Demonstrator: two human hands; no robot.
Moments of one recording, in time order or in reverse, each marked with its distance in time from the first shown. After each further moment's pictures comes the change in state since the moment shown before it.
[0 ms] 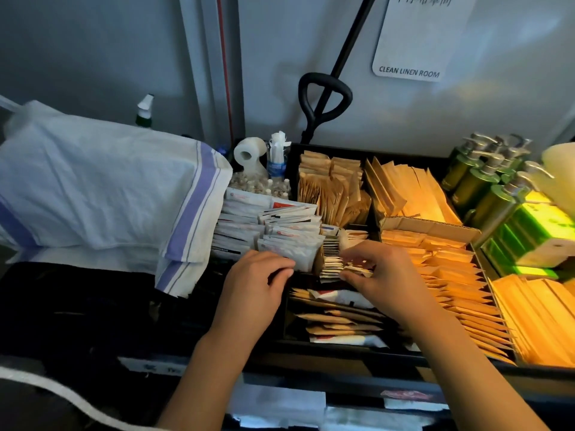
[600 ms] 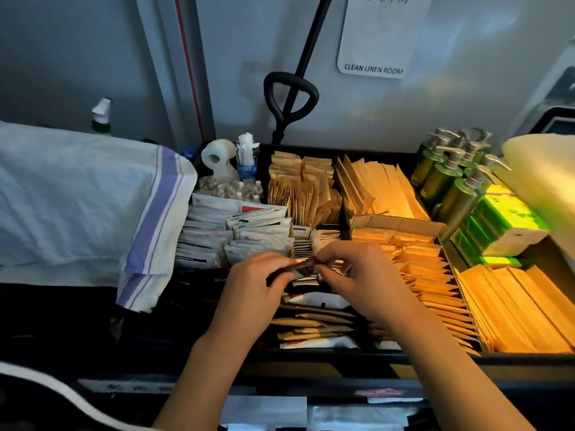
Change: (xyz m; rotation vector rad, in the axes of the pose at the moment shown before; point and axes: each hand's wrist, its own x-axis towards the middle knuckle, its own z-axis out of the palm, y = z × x) left_hand 0.016 0.029 0.032 -0.128 -0.106 0.048; right_hand -0.004 -0.005 -0.023 0.067 -0.042 -0.063
